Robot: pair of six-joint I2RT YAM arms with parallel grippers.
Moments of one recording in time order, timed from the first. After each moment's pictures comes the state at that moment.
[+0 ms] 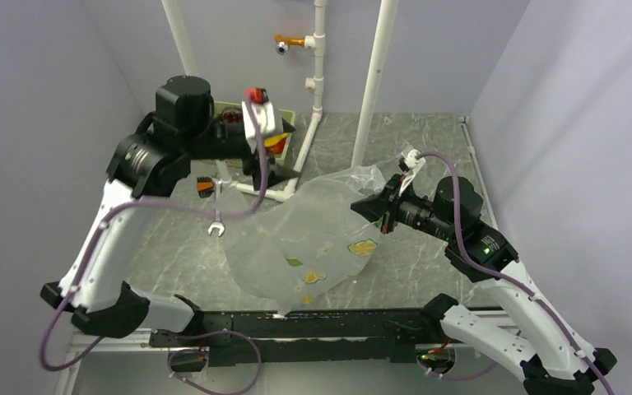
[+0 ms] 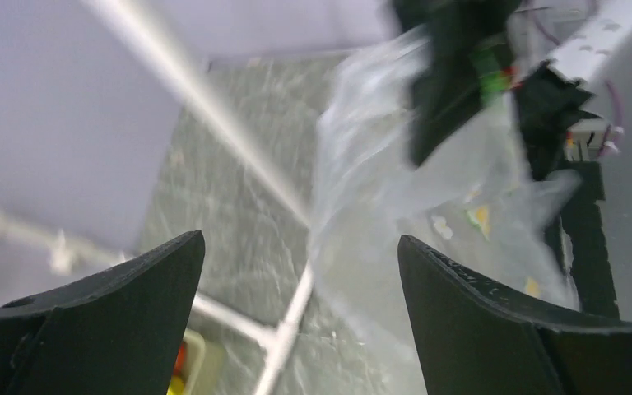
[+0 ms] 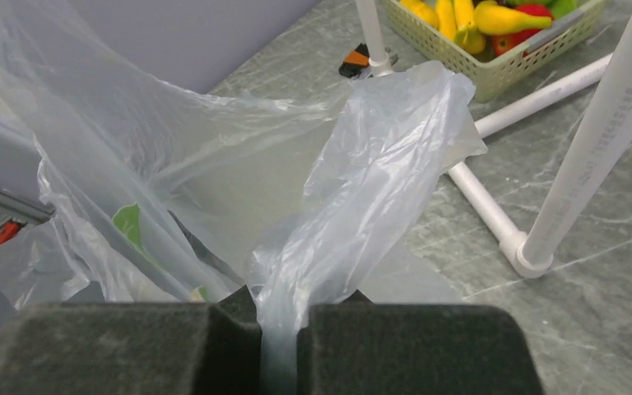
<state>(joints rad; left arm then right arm) -0.51 1.38 1.91 -0.89 0.75 0.46 0.63 0.75 1.00 -0.41 -0.37 0.27</state>
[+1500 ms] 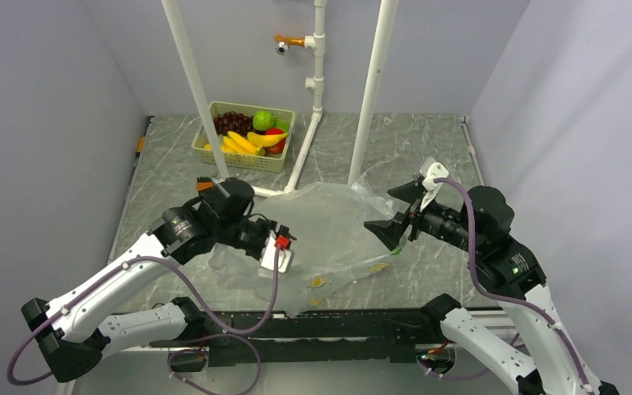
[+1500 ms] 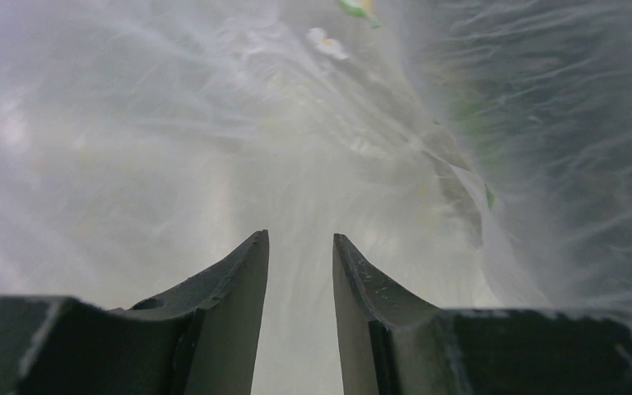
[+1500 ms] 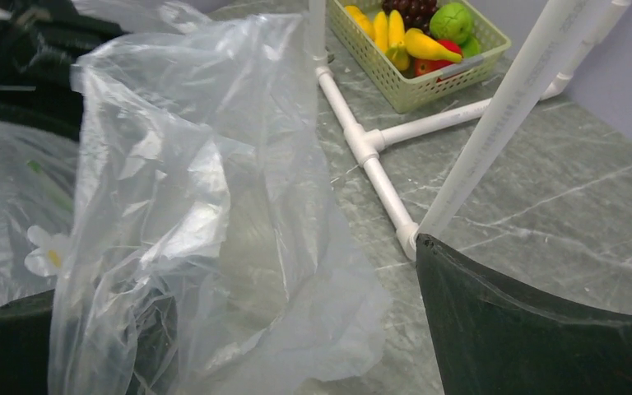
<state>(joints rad) -0.81 1.00 1.11 -0.81 0.62 1.03 0.51 0.66 1.07 -0.61 -0.43 -0.05</state>
